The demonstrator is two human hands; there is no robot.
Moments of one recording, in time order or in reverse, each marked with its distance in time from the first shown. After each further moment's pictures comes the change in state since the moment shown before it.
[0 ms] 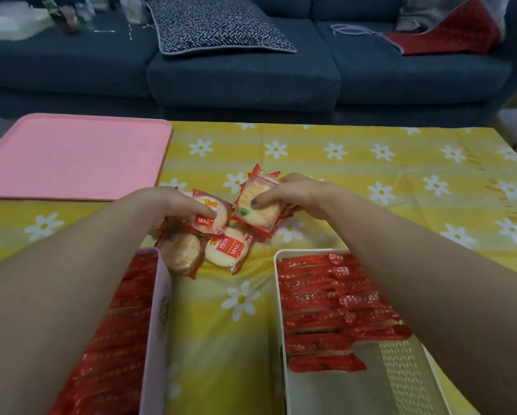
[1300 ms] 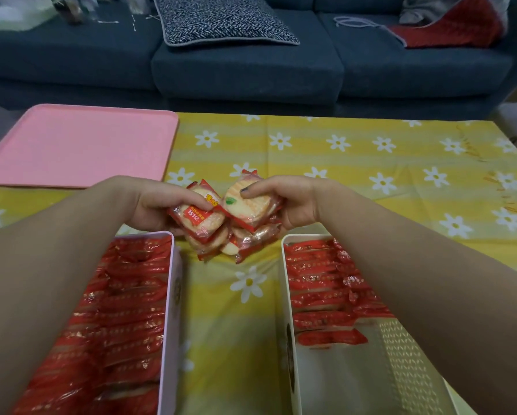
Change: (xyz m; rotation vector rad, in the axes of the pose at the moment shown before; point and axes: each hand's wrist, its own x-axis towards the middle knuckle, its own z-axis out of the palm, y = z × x) left_hand -0.022 -0.027 -0.026 -0.210 -0.426 0.095; right_hand -0.035 -0.018 0.032 0.409 -0.376 0.222
